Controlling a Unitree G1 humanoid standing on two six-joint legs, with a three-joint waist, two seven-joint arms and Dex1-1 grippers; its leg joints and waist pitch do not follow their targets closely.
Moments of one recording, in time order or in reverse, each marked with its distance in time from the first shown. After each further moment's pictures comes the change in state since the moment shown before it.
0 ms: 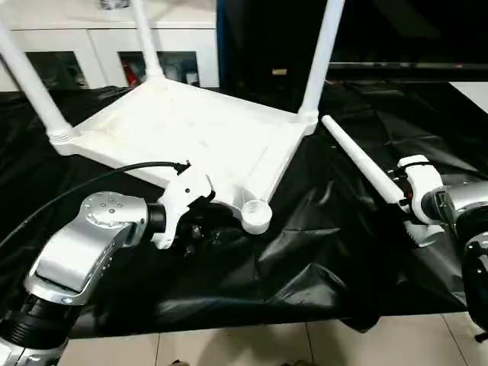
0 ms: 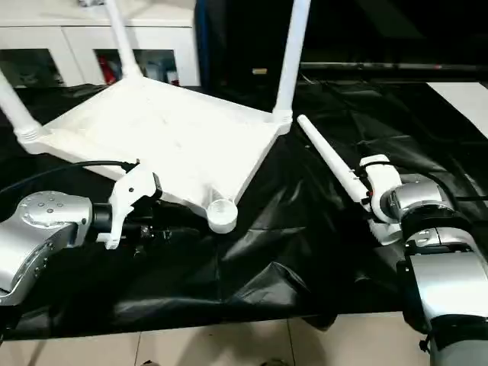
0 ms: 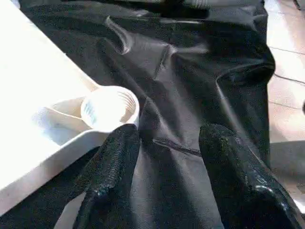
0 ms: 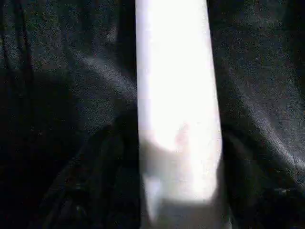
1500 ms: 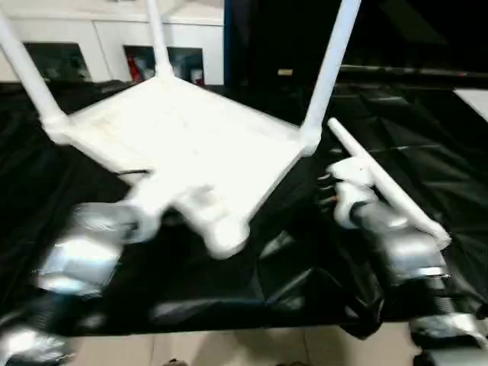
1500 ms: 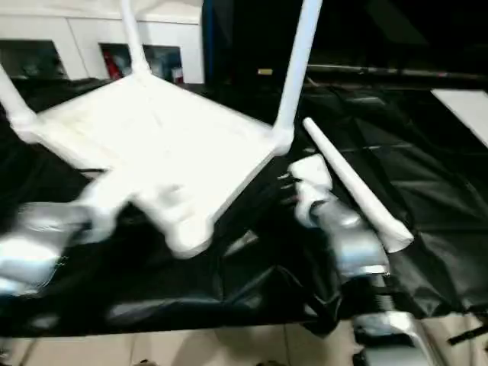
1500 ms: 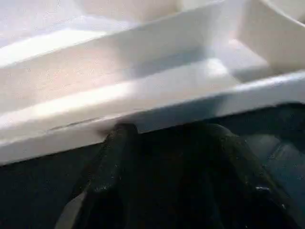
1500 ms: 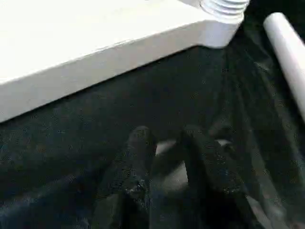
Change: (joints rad) left arm -0.035 -0.124 -0.023 0.348 0.373 -0.034 0.367; right arm 0.460 0.262 -0.056 -0.925 0.130 -0.041 -0.183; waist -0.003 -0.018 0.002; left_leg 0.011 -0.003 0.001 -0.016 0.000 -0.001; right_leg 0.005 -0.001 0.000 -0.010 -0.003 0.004
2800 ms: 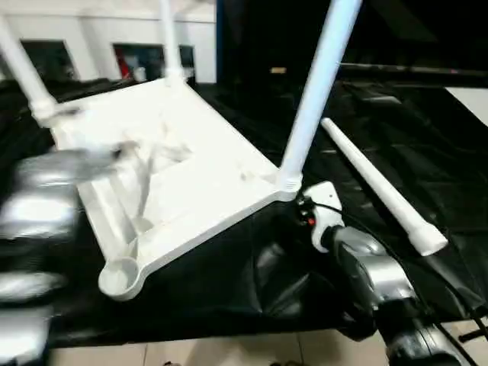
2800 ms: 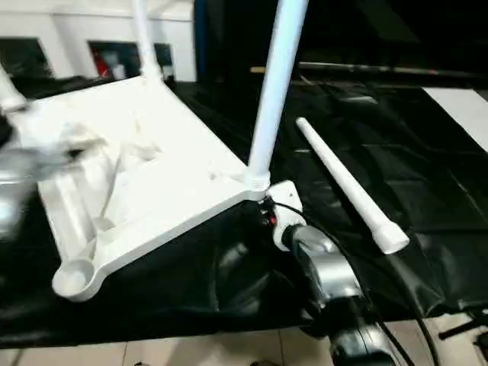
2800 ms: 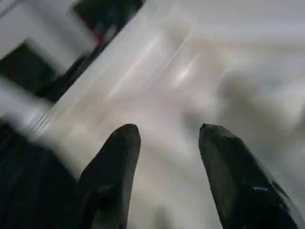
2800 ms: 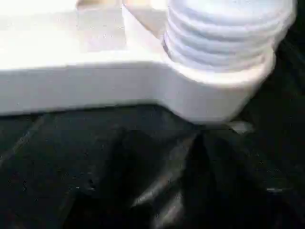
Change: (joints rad) left arm -0.141 0.220 0.301 0.329 0.062 -0.310 0.169; right arm 0.014 0.171 0.054 0.250 0.035 -0.262 0.053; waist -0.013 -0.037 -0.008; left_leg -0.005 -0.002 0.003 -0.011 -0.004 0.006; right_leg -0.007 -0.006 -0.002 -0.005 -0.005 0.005
